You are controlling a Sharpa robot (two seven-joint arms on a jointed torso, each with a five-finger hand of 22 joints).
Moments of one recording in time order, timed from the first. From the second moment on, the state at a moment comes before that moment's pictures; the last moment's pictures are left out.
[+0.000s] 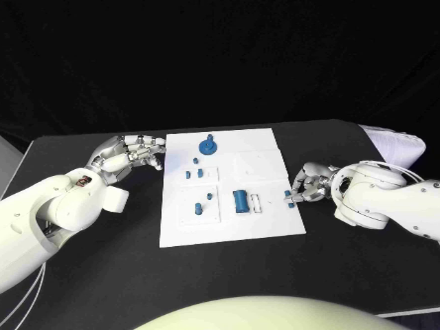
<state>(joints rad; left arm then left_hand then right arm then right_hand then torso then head) 0.76 -0.88 0.47 1.48 -0.37 -0.04 0.19 1.38 -0.18 0.59 0.04 0.05 0.89 0.20 0.27 0.25 0.95 0.14 0.44 0.15 0.99 0.06 0.99 0.34 0.18 0.93 0.15 0.75 0.60 1.16 -1.09 -0.16 1.72 -1.24 -0.21 -0.54 1.29 -0.08 -0.04 0.29 0.24 1.01 0.07 0.39 0.55 1.46 -0.01 1.55 1.31 1.47 -0.07 1.55 1.31 0.01 1.47 0.03 1.56 1.31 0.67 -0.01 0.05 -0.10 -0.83</state>
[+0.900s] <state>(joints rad) 0.75 -0.88 0.47 1.48 -0.37 -0.04 0.19 1.38 -0.18 0.59 0.04 0.05 0.89 0.20 0.27 0.25 0.95 0.13 0.44 0.15 0.99 0.06 0.99 0.34 0.18 0.93 0.15 0.75 0.60 1.14 -1.04 -0.15 1.70 -1.32 -0.21 -0.60 1.39 -0.11 0.06 0.28 0.24 1.03 0.07 0.39 0.55 1.46 -0.01 1.54 1.31 1.47 -0.07 1.55 1.31 0.01 1.47 0.03 1.56 1.31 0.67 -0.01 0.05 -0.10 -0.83</state>
